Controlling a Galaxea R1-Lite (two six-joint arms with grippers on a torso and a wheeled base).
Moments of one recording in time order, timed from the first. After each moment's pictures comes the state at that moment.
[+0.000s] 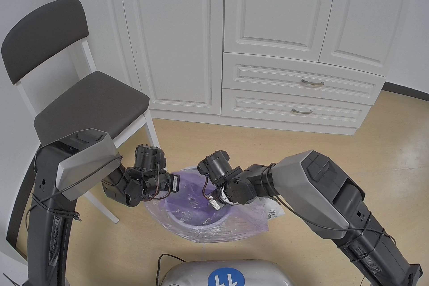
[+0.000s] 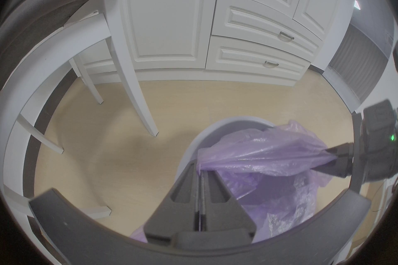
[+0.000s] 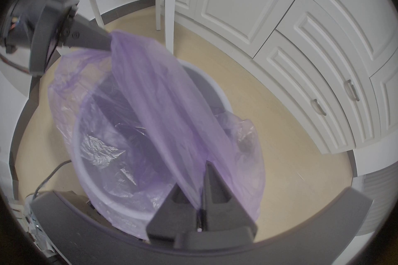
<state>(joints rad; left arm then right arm) -0.32 2.52 -1.17 -0.72 -0.01 -0.06 0.72 2.75 -1.98 0.15 -0.38 -0.07</state>
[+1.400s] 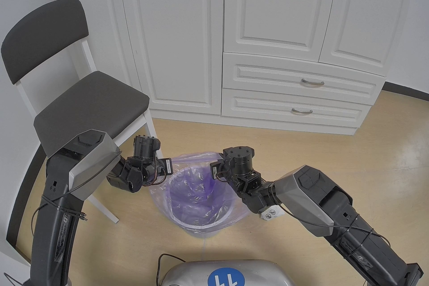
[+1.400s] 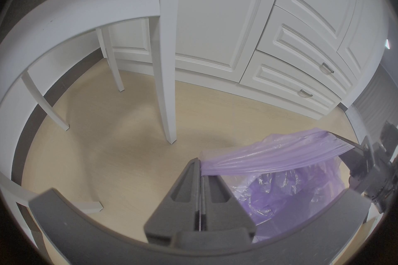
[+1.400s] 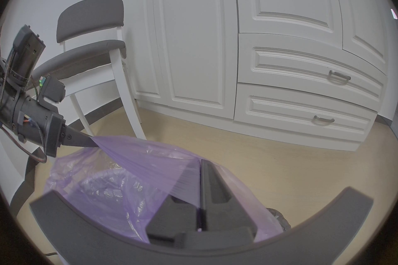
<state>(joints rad) -0.24 2.66 -1.48 -0.59 0.10 -0.27 0.57 2.96 -2.00 -0.77 -0.27 0.02</state>
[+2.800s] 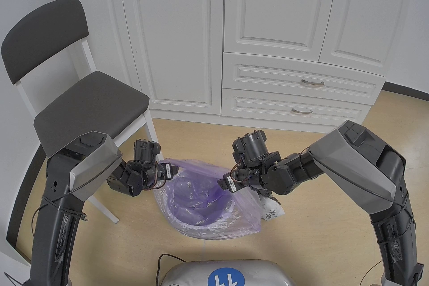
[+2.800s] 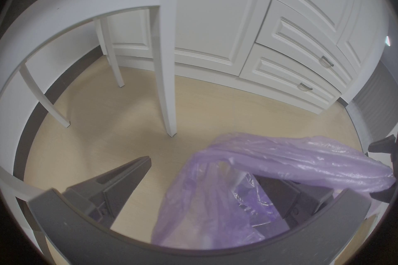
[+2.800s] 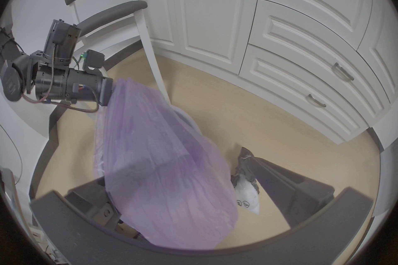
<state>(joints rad) -0.25 2.66 -1.43 -0.61 0.09 -0.26 0.61 2.49 -1.54 -0.26 -0.19 0.00</state>
